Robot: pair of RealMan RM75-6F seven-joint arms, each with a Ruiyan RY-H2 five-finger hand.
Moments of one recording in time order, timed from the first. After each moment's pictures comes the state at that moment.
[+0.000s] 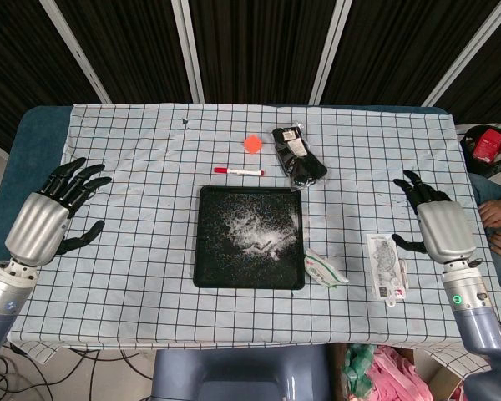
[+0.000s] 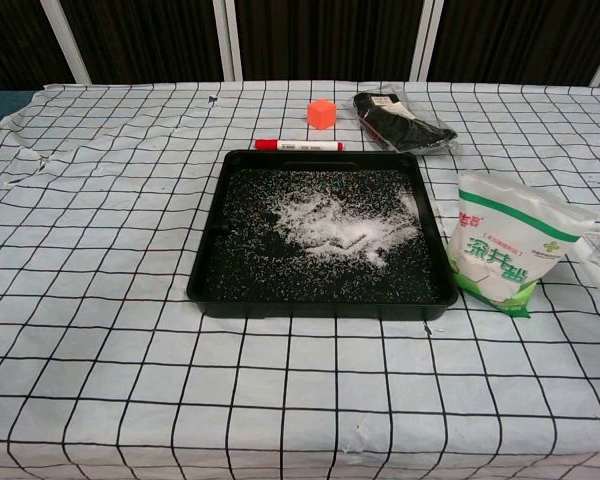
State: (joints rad) left arm -0.44 -1.02 -0.18 -1.75 1.62 1.42 -0.05; right arm 0.43 -0.99 0.23 -1.85 -1.20 1.23 -0.22
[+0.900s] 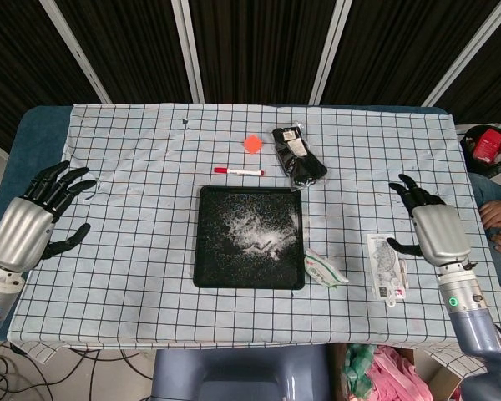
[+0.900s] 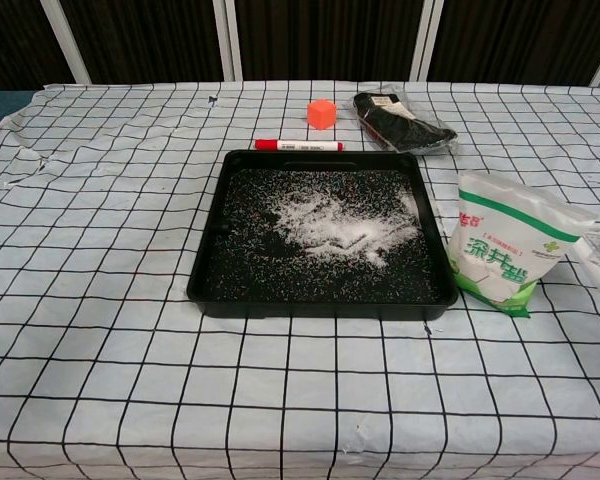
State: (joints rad) left arm -0.40 -0.99 -0.16 -1.71 1.64 1.47 -0.07; right arm 0.43 -1.00 0.23 -1.86 -1.20 1.23 -0.21
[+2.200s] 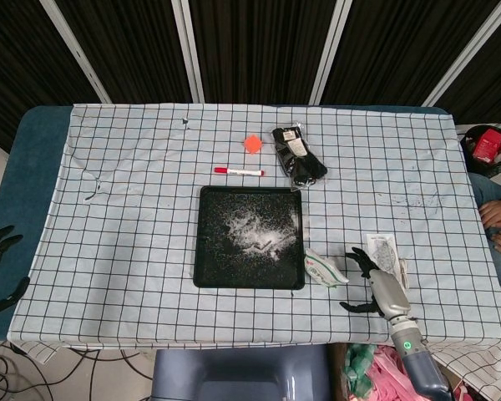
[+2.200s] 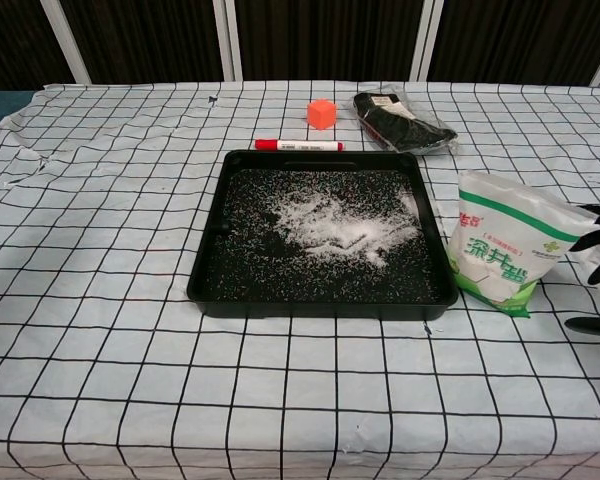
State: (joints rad) left arm -0.09 -1.12 -0.01 -1.49 1.63 1.69 -0.20; right arm 0.28 -1.45 0.07 -1.56 -1.33 1.14 0.19
